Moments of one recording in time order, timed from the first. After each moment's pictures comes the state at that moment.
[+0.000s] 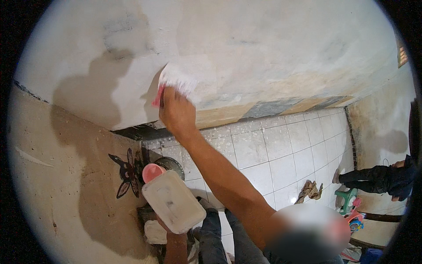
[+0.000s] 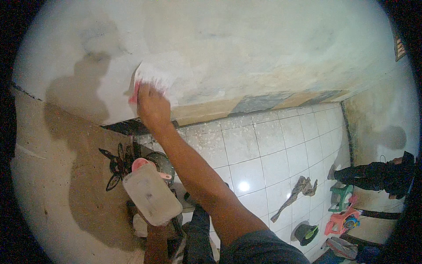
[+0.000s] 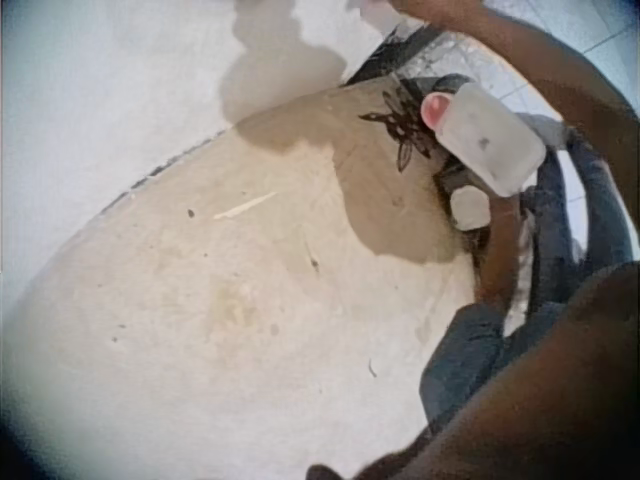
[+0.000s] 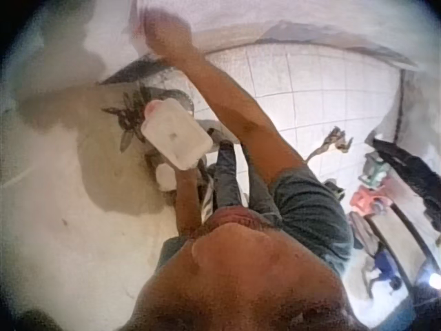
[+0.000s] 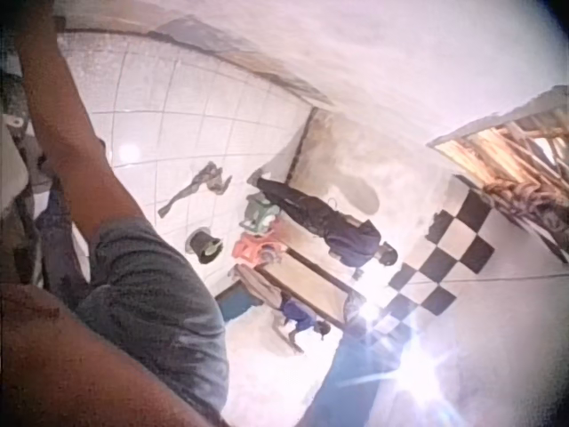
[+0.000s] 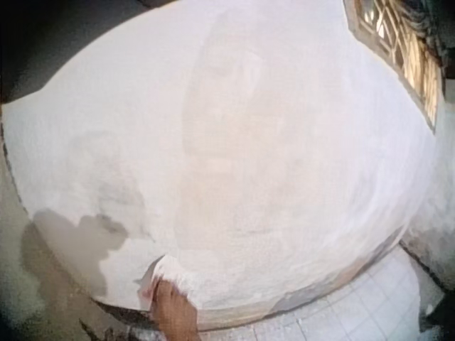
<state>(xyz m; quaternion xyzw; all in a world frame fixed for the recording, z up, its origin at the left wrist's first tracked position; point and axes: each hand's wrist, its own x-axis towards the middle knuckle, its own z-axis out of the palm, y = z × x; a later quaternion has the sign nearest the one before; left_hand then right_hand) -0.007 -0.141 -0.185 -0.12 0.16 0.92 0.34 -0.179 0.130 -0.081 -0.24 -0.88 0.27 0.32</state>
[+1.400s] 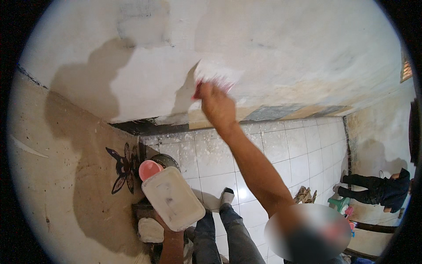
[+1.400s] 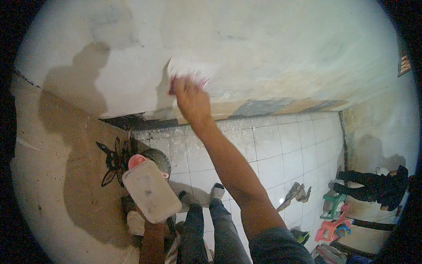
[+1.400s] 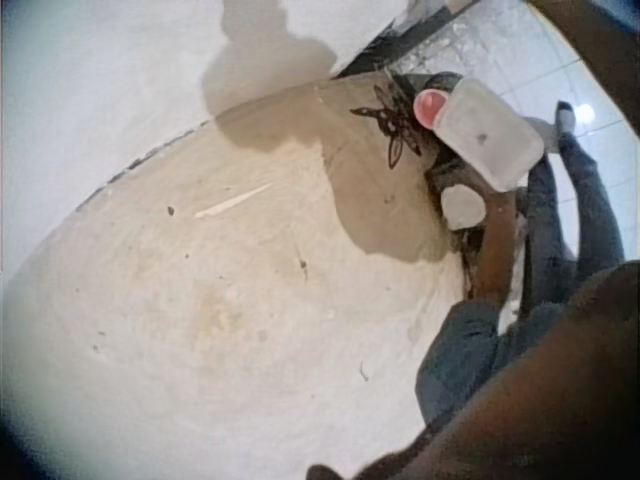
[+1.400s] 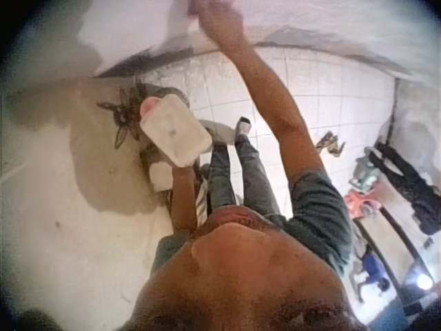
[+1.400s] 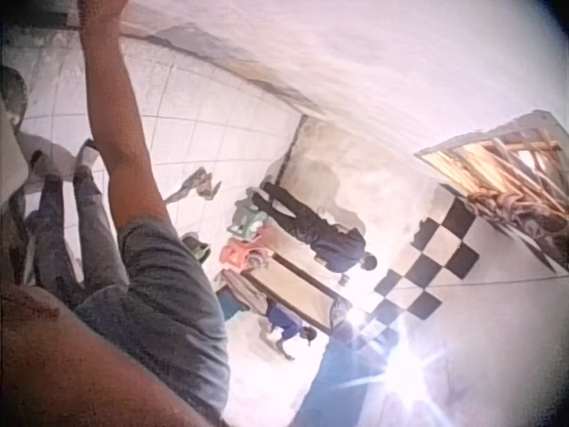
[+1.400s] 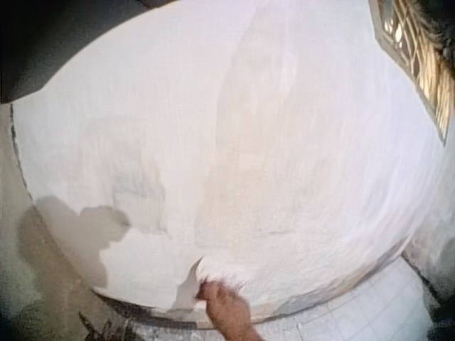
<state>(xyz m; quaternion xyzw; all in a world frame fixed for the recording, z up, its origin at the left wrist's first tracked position) -0.005 -0.146 -0.203 -0.11 0.17 0.92 0.33 -0.132 0.203 -0.084 -0.18 -0.95 0.08 0.25</state>
